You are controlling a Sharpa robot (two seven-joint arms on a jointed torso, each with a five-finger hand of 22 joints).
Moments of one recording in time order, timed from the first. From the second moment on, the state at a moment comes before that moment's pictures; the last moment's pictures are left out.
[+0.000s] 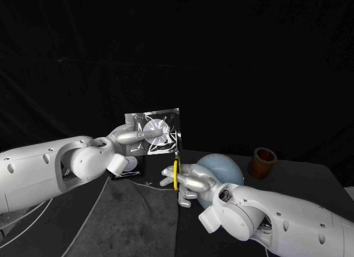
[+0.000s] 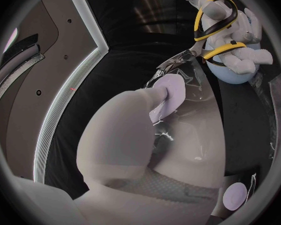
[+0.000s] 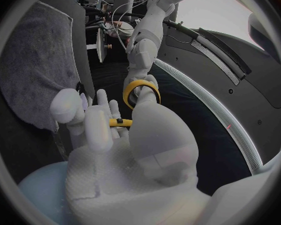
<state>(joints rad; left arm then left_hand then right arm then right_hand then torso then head) 1.32 -1.05 -0.08 1.58 0.05 0.02 0.19 1.48 -0.09 0.65 0.11 0.05 0.97 0.18 0.32 0.34 1.22 0.12 0.06 0.06 1.17 0.08 0.12 0.25 0.16 1.20 0.16 0.17 0.07 1.06 -0.53 -0.04 1.54 -0.30 -0.24 0.16 1.28 0.12 -0.42 0.21 0.05 0.43 0.15 0.47 0.69 0.79 0.18 0.32 0.31 1.38 0.10 1.45 1.04 0.11 1.24 0.19 1.04 1.31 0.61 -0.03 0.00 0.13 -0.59</state>
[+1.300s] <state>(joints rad) 1.32 -1.05 -0.08 1.58 0.03 0.03 0.19 1.47 -0.09 0.65 0.11 0.05 0.97 0.18 0.32 0.34 1.22 0.12 0.06 0.06 1.17 0.08 0.12 0.25 0.17 1.20 0.16 0.17 0.07 1.07 -0.54 -0.03 1.55 -0.29 -0.29 0.15 1.32 0.18 -0.43 0.17 0.05 0.60 0.17 0.59 0.72 0.96 0.11 0.44 0.41 1.46 0.03 1.48 1.19 0.08 1.36 0.12 1.23 1.31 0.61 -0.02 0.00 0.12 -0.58</state>
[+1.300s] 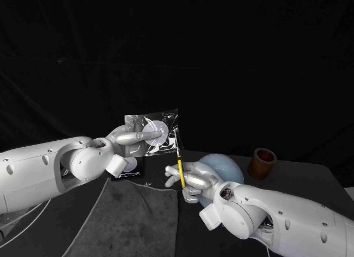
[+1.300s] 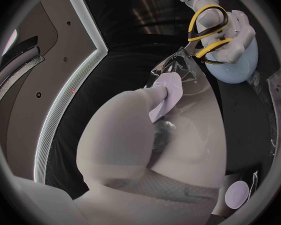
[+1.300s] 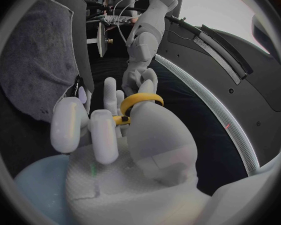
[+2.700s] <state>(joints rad) 1.31 -1.05 -0.08 1.58 0.02 0.03 0.18 1.48 -0.09 0.65 0.11 0.05 0.98 0.18 0.32 0.34 1.22 0.12 0.06 0.06 1.17 0.08 0.12 0.25 0.16 1.20 0.16 0.17 0.07 1.07 -0.53 -0.02 1.57 -0.27 -0.35 0.16 1.30 0.21 -0.44 0.14 0.05 0.75 0.12 0.65 0.72 1.08 0.13 0.52 0.38 1.47 -0.02 1.49 1.24 0.08 1.41 0.09 1.30 1.31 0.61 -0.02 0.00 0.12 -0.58</state>
